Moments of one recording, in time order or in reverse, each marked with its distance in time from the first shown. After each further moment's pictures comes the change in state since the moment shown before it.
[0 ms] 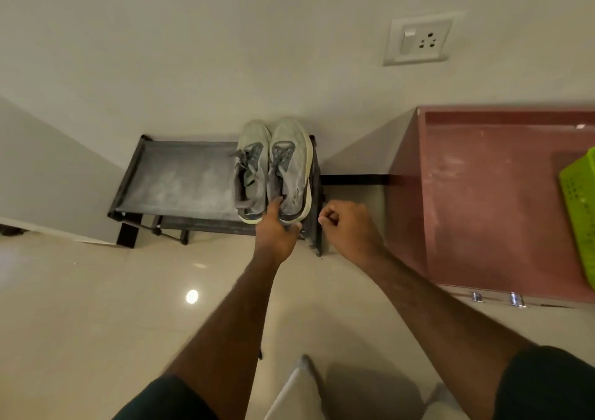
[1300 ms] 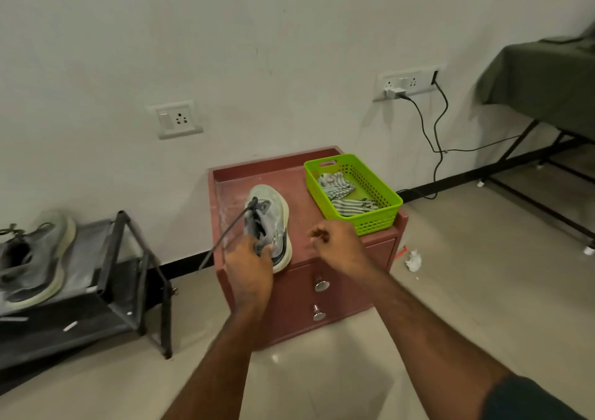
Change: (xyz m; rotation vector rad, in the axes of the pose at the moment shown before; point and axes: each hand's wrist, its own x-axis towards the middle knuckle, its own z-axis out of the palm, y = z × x) left_hand -0.196 0.092 0.283 -0.172 0.274 0.653; right_hand -0.197 0.254 -0.208 -0.057 0.507 0.013
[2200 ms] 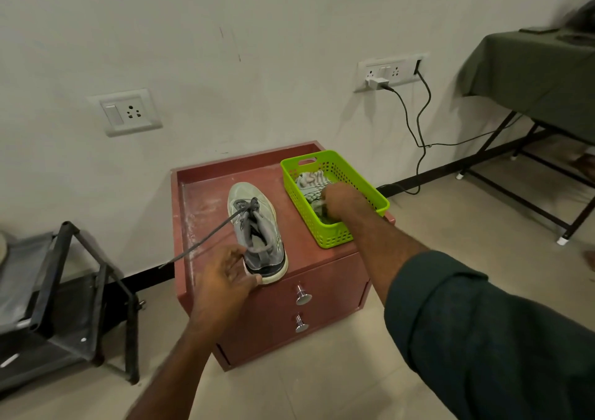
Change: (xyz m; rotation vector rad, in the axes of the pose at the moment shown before) left_hand 0.017 -0.018 0.010 -0.404 -0.458 -0.091; right_hand 0.140 0.076 -0.036 -0.823 -0.255 0.192
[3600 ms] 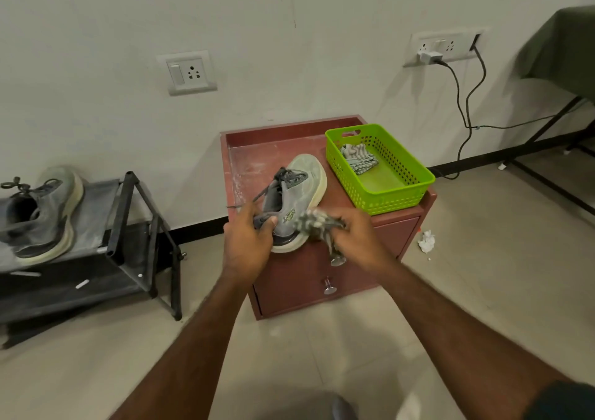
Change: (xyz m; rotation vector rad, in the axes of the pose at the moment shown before) left_hand -0.011 -0.004 -0.038 0.320 0.226 0.083; right_hand -0.179 -0.090 0.022 1.264 0.132 -0.303
